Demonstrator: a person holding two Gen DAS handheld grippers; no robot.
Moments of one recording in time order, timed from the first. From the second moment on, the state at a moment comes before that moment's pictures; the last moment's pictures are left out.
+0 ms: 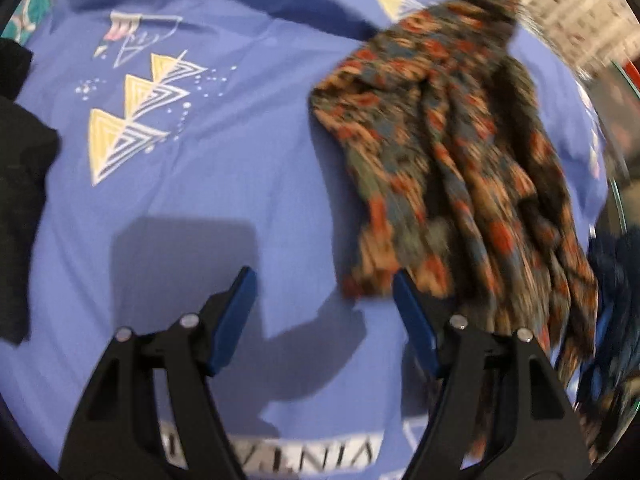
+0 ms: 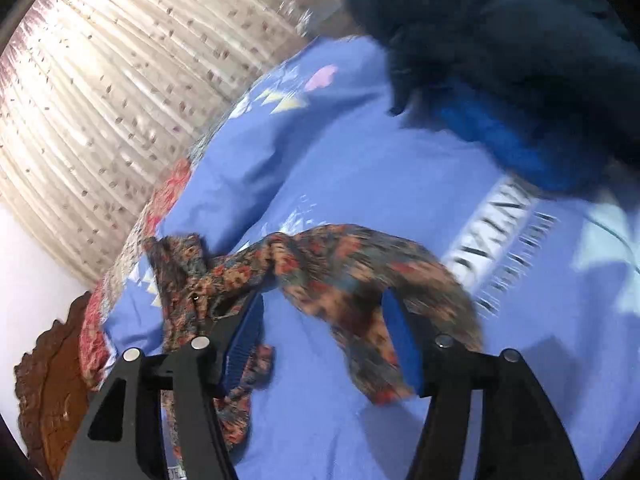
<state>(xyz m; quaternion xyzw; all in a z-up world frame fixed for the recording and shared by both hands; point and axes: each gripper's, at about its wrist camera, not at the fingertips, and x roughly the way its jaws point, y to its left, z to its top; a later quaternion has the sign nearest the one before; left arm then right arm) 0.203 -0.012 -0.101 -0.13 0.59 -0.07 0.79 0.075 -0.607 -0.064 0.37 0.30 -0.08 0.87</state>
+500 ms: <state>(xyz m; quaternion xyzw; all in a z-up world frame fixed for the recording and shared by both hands) 0.216 0.047 -0.022 -0.20 0.45 -0.05 0.87 0.246 -0.450 -0.108 0.14 0.47 0.08 0.87</state>
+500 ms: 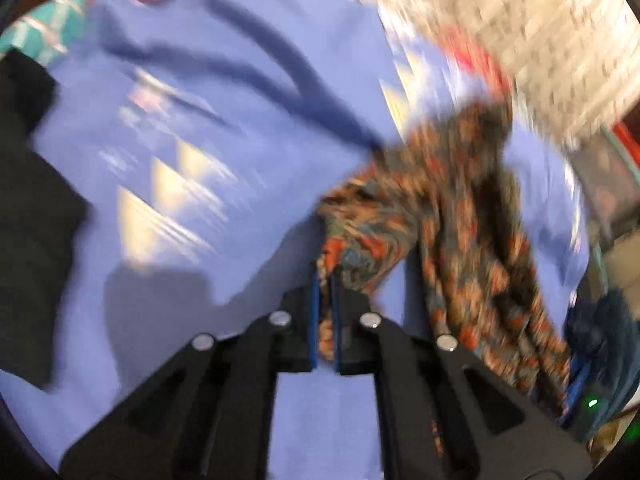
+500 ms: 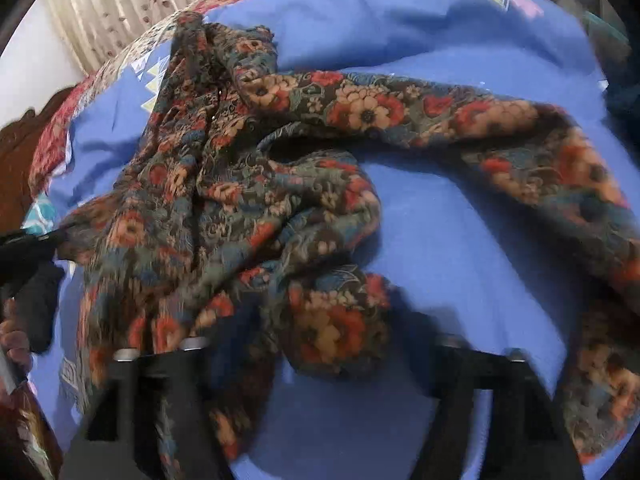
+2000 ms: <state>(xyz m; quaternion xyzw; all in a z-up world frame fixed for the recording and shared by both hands) 0.027 0.041 0.055 -0.23 0.45 -0.25 0.83 0.121 -0.504 -0.006 0.25 0.36 0.20 0.88</state>
